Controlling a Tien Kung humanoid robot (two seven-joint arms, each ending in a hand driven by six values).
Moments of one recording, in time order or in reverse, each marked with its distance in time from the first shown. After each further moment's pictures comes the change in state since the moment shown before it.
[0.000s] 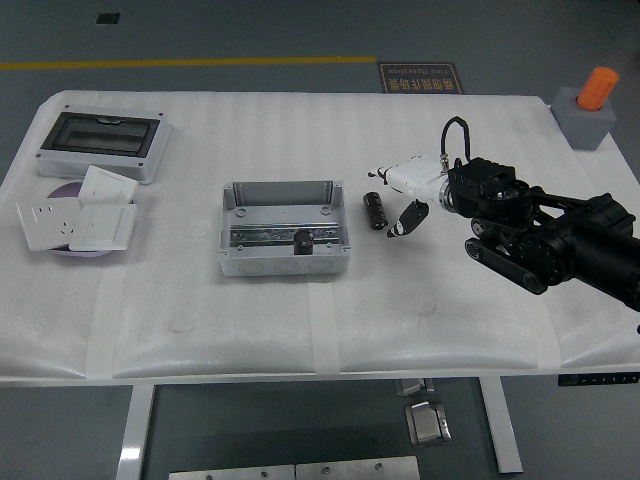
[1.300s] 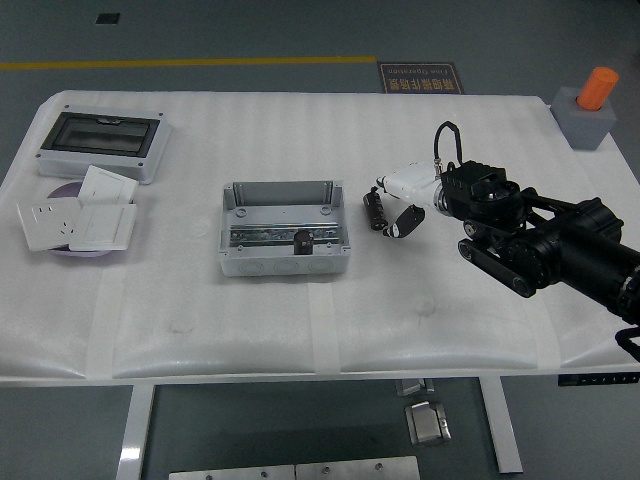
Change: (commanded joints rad) left arm -0.001 0.003 -0.015 0.000 0.026 -0.004 0.002; right arm -0.032 0.049 0.100 -0.059 -0.116 0.073 0.019
